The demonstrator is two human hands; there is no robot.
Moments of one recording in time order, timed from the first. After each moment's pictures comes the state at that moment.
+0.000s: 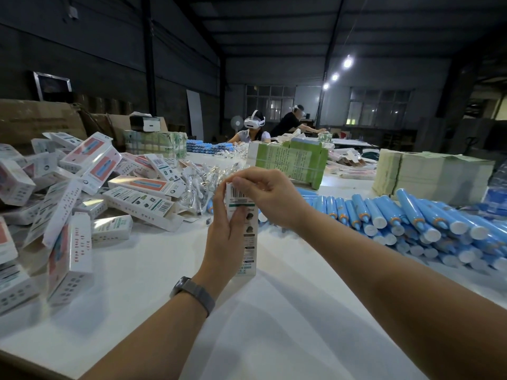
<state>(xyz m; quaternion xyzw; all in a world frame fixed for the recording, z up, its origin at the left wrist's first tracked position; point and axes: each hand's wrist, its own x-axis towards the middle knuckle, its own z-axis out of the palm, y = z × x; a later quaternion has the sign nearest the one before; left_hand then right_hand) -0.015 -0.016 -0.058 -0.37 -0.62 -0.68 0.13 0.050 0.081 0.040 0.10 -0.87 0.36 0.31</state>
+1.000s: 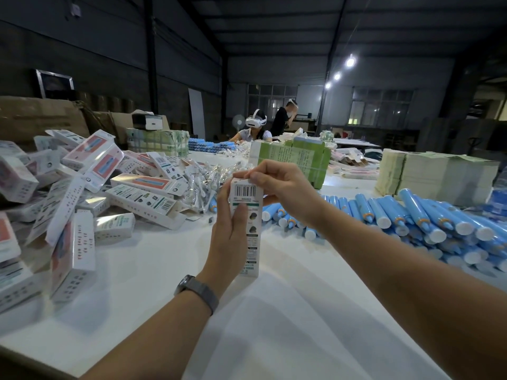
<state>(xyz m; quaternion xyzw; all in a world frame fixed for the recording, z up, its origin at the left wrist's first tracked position) -0.012 -0.015 -0.056 -0.37 -0.59 -0.71 0.11 0.056 0.092 0.047 0.11 -0.82 0.51 0.23</state>
